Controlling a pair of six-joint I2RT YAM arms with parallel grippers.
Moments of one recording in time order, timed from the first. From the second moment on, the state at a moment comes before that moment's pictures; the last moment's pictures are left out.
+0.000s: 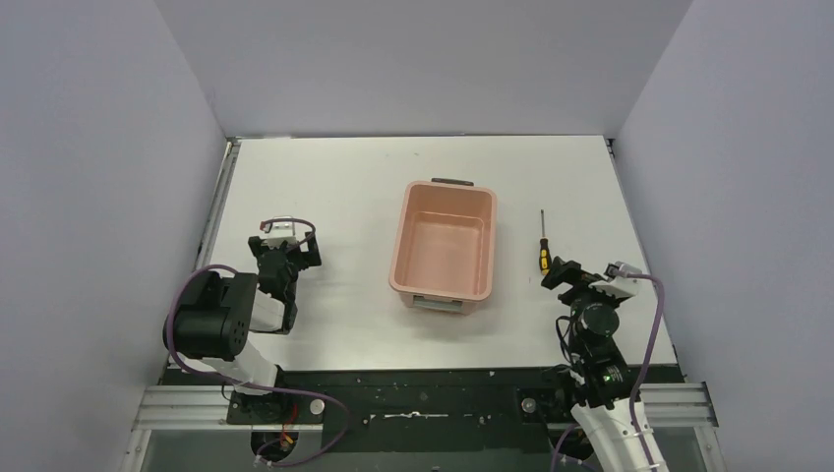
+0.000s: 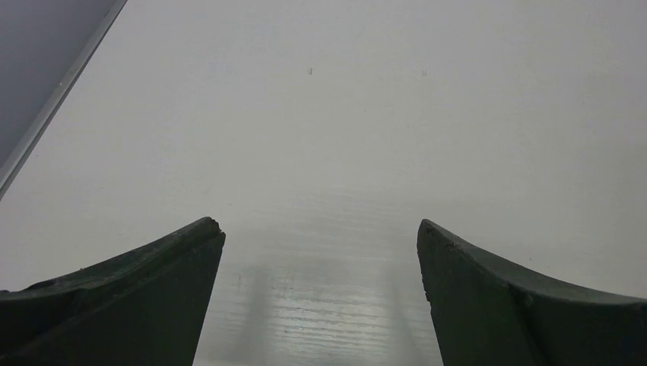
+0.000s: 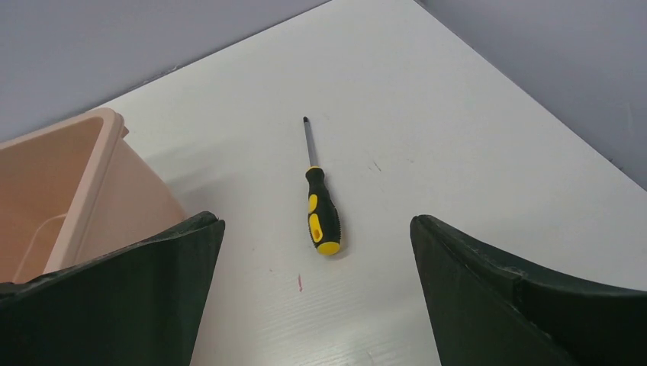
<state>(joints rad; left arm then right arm) -0.09 1.62 0.25 1.18 -0.20 -0.04 0.24 0.14 0.19 -0.13 0.49 0.34</state>
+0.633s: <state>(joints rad) -0.09 1.62 0.25 1.18 -0.20 -0.04 0.15 1.12 1.28 -0.41 0.46 0.17</state>
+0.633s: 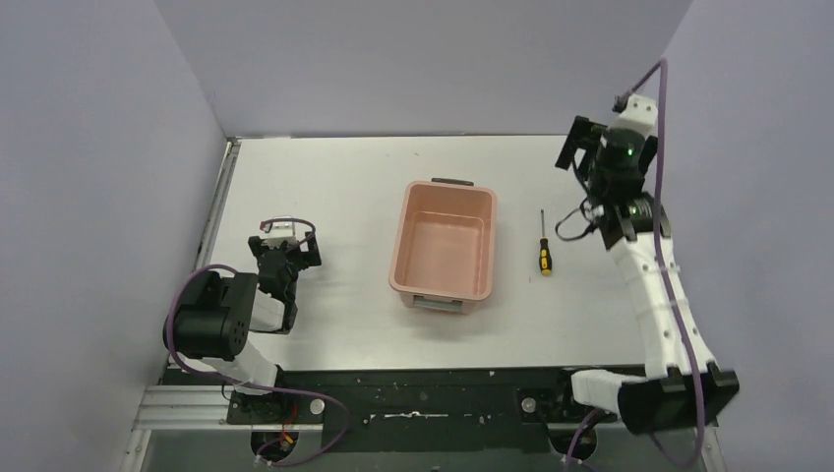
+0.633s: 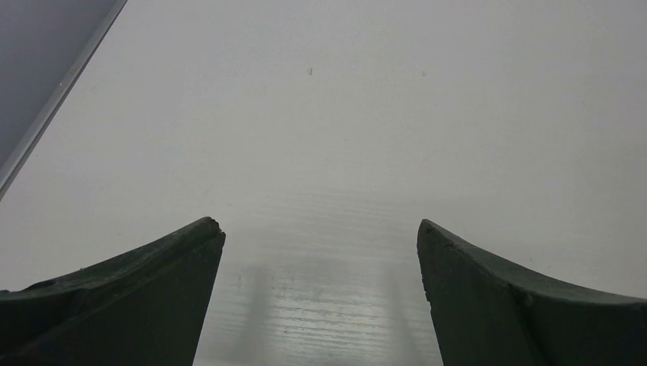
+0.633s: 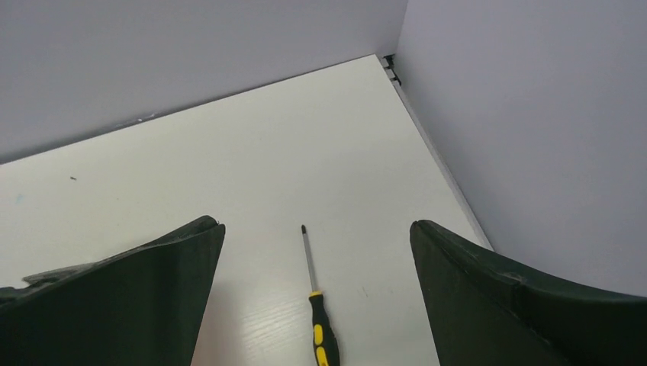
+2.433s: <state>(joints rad) -0.09 1.62 0.25 1.18 -0.20 -0.04 0.51 1.80 2.13 -1.25 0.15 0.35</state>
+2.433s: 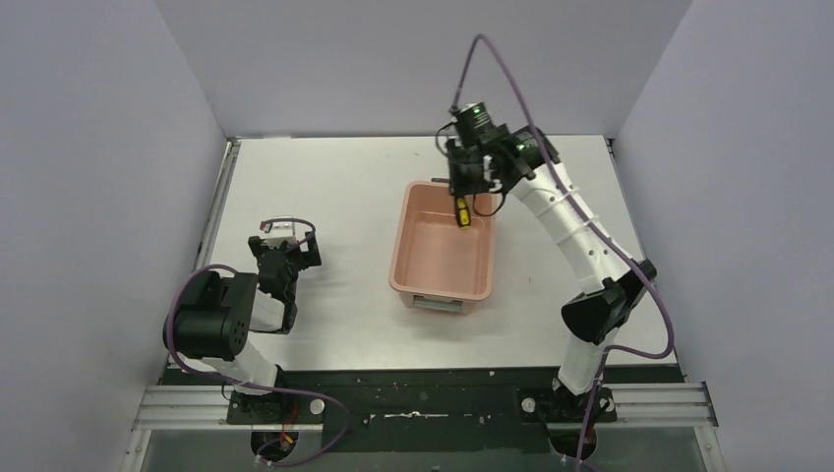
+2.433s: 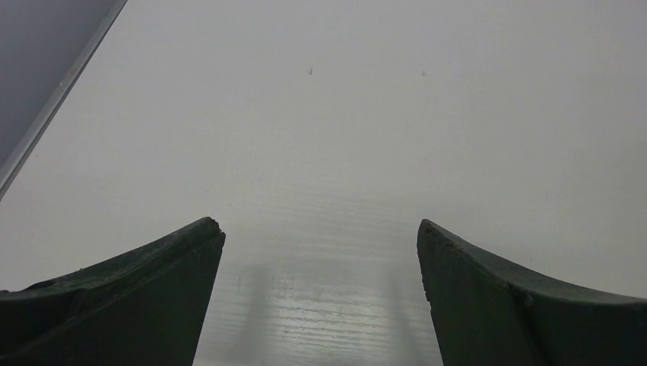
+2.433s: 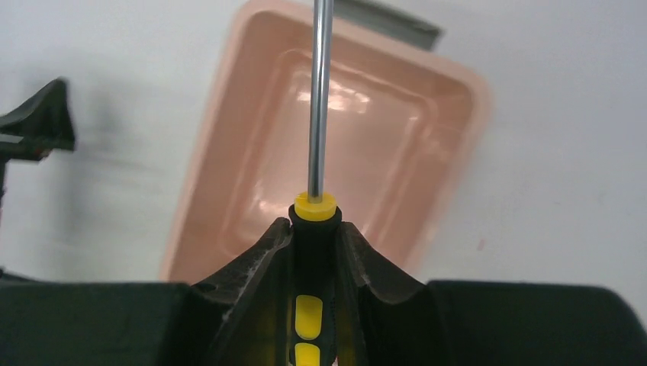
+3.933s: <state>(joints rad) -0.09 1.62 0.25 1.18 -0.20 -0.04 0.78 1.68 1.50 -0.79 0.26 0.47</state>
